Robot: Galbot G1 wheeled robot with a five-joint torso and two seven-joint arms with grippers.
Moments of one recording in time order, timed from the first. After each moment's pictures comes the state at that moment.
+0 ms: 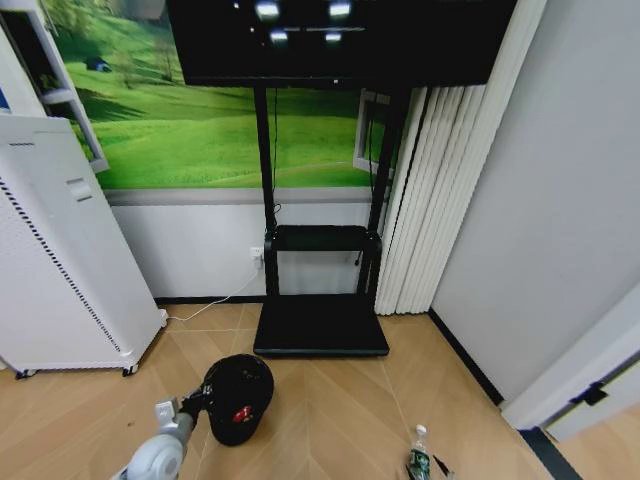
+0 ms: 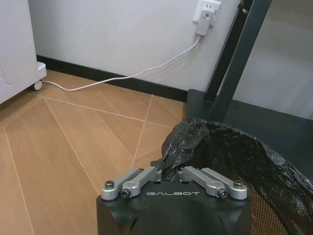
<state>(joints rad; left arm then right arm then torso) 1.25 -0.68 -0.03 -1.70 -1.14 -0.11 -0.41 -1.26 1.04 -0.02 0.71 0.52 0.80 -0.05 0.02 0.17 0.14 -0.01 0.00</state>
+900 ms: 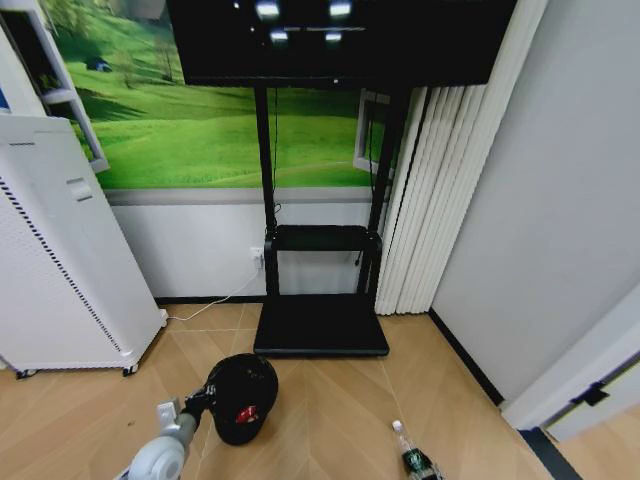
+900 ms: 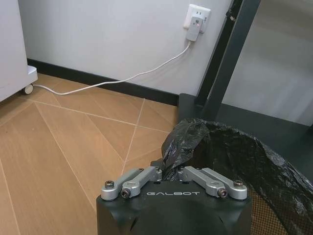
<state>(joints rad) 1.26 -0.67 -0.03 -1.74 -1.14 -0.12 -0.41 -1.18 1.07 -0.06 0.61 0.54 0.80 -0.07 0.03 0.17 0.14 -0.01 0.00</state>
